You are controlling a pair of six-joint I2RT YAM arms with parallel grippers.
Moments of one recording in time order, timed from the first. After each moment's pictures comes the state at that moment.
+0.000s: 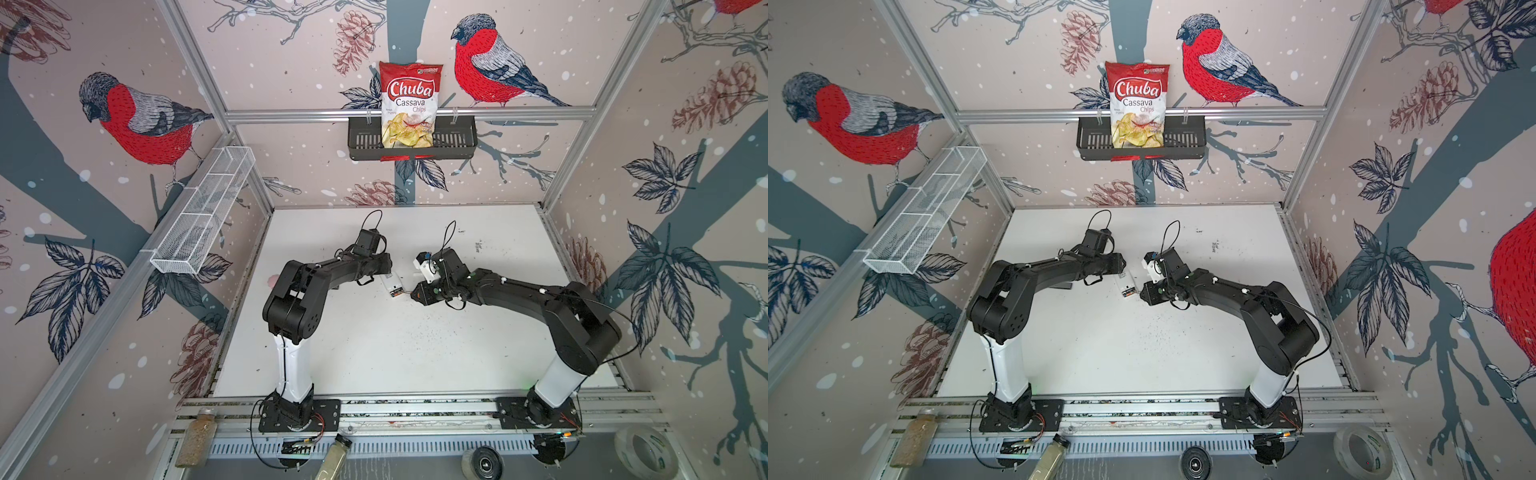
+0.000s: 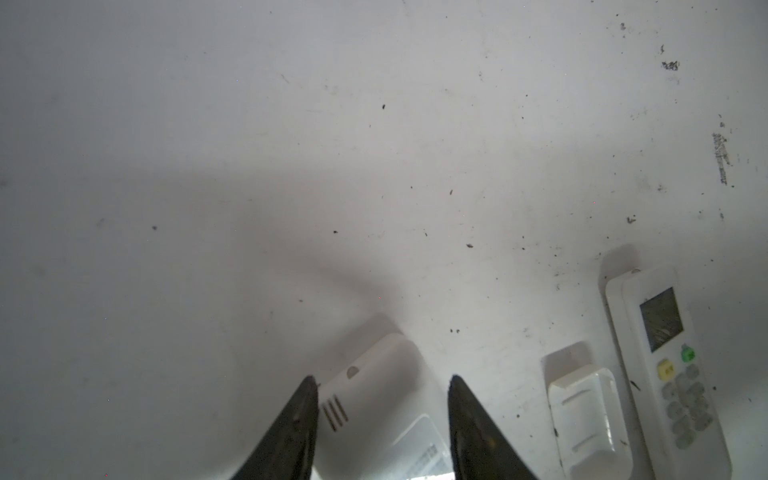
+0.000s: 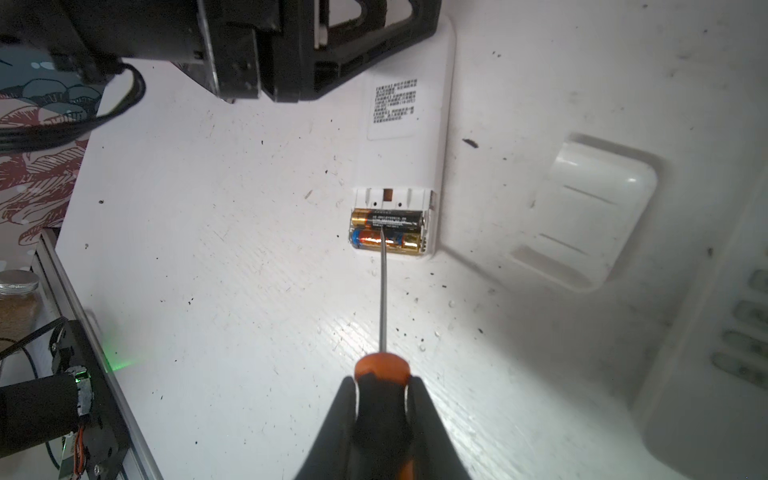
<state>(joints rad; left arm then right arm) -0.41 1.97 1.21 -0.12 0.15 -0.41 0.72 1.71 1.02 -0.22 -0.34 0.30</state>
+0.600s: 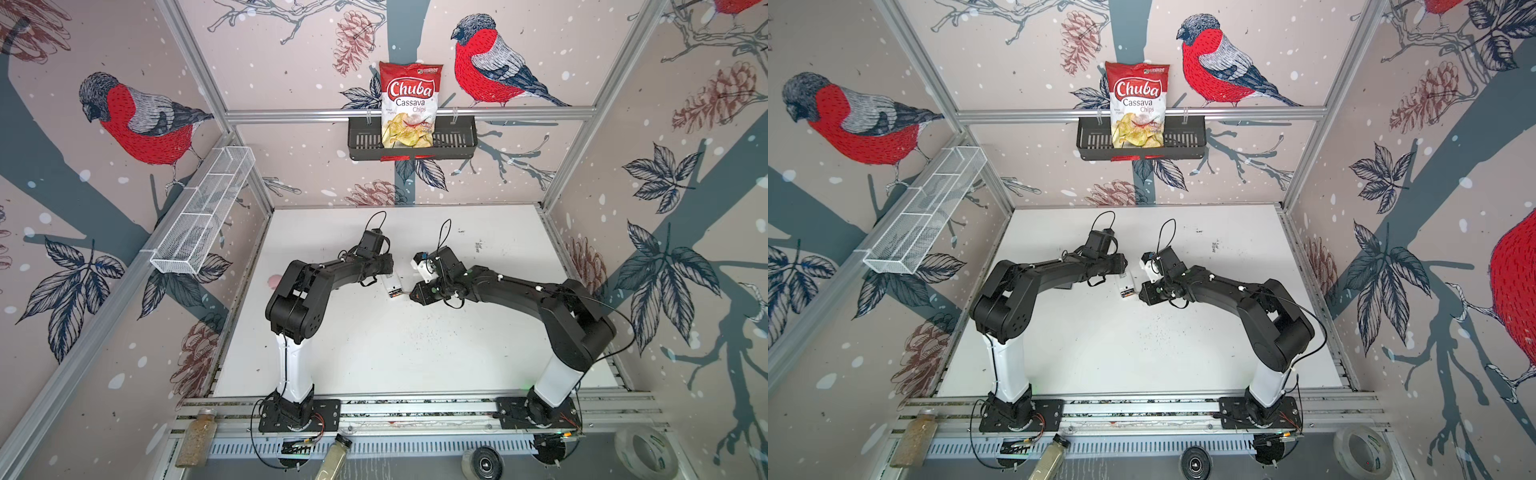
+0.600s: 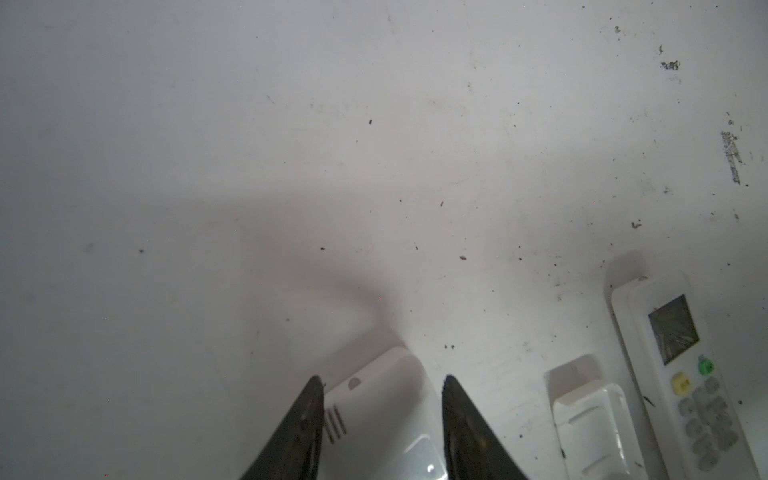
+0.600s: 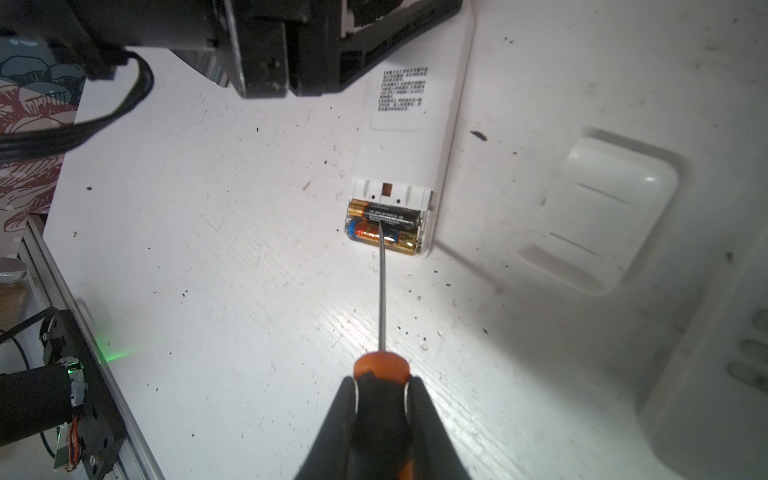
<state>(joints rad) -0.44 1.98 1.20 -0.07 0.11 -0.39 0.73 1.75 1.07 -0.29 -0.34 0.29</state>
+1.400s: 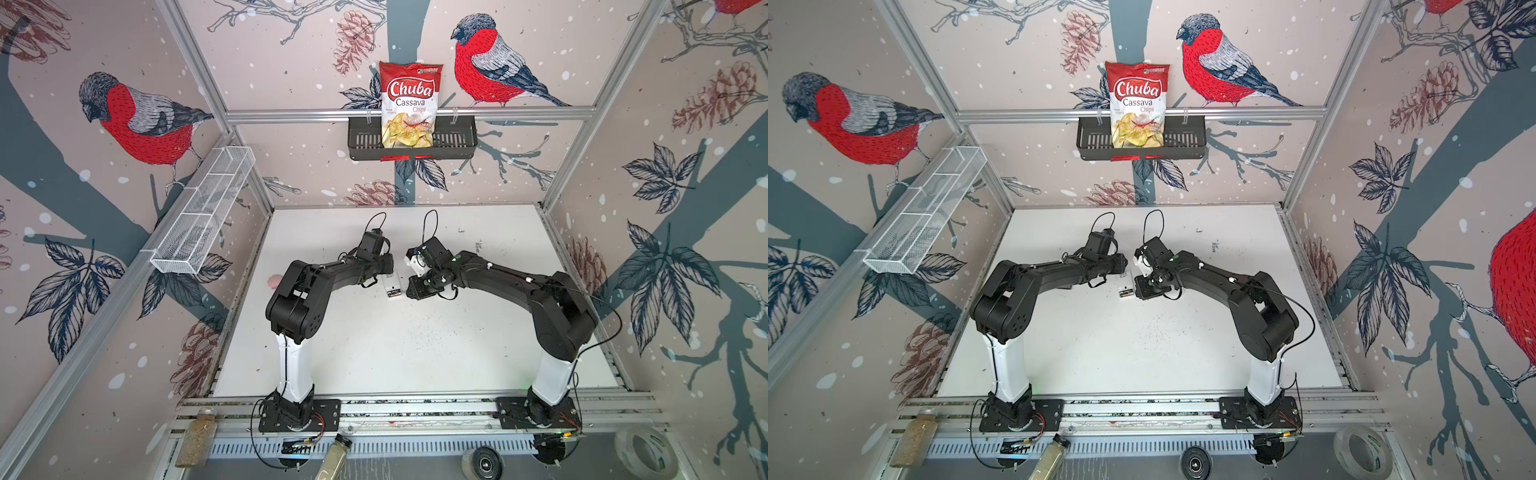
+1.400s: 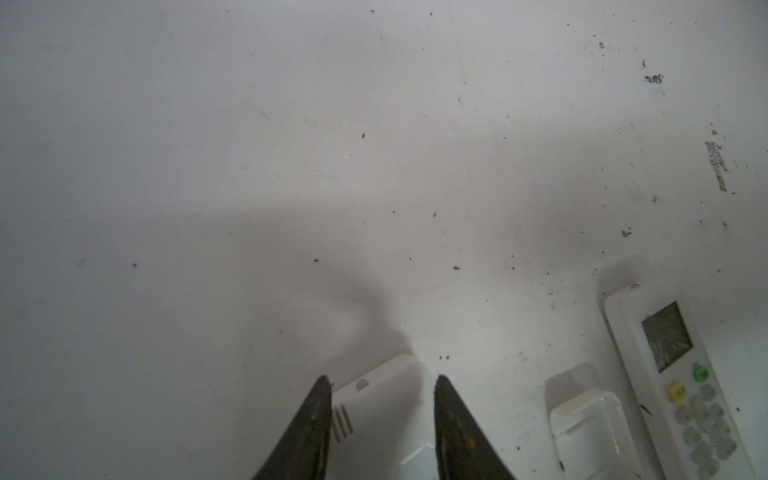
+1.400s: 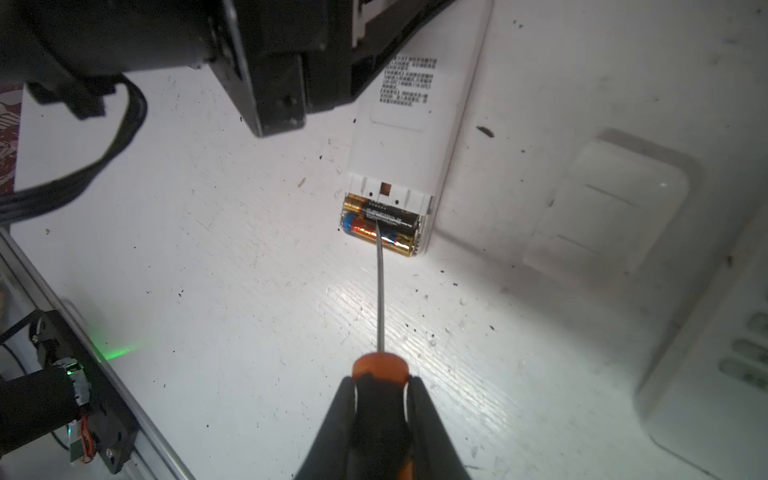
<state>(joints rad) -0.44 1.98 1.18 -0.01 0.10 -0.39 0.77 1.84 1.28 -0.53 -0.28 0.29</state>
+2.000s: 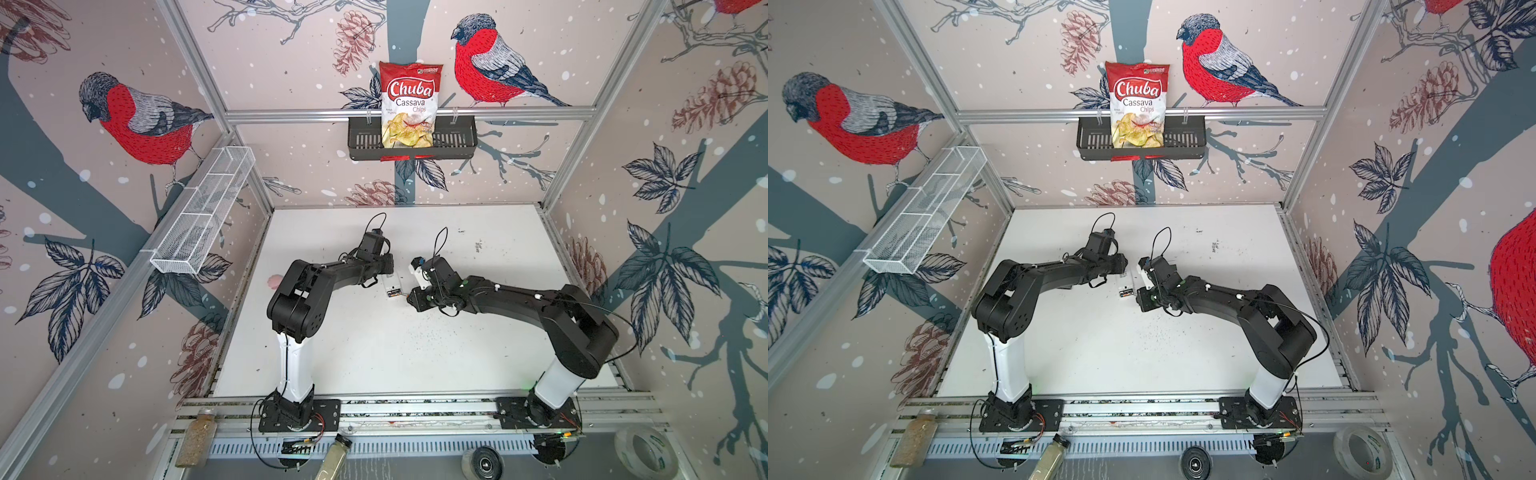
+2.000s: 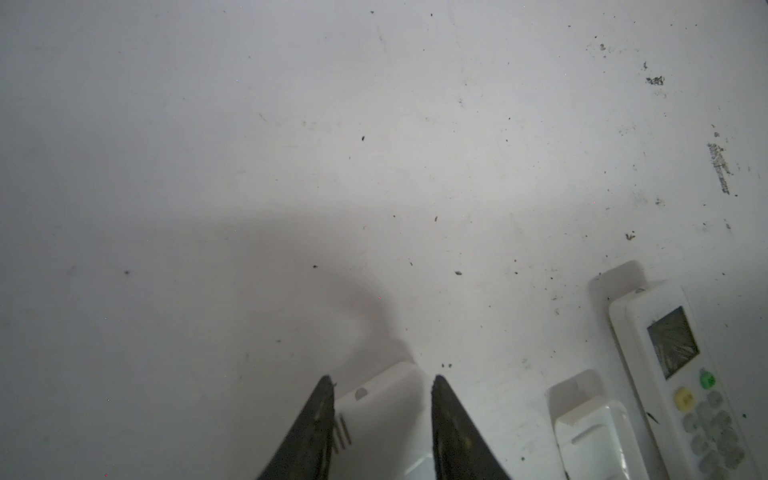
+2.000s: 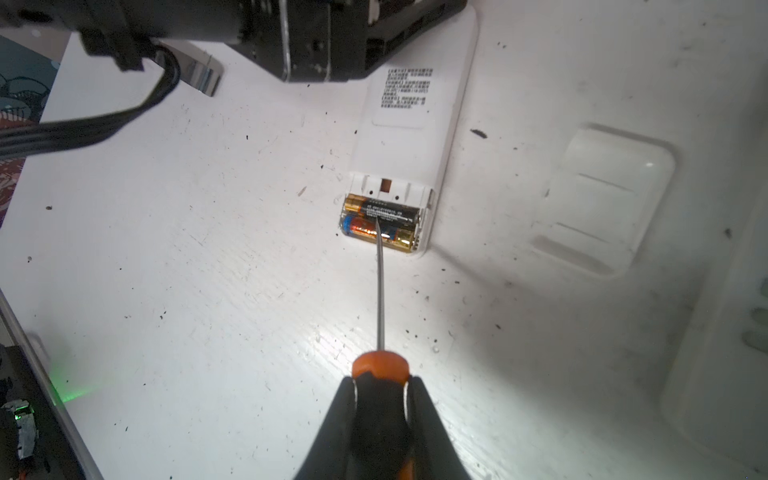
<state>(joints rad) -0.44 2.00 1.18 0.00 0.10 -0.39 0.81 1.69 0.98 -0.17 -0.17 0.37</state>
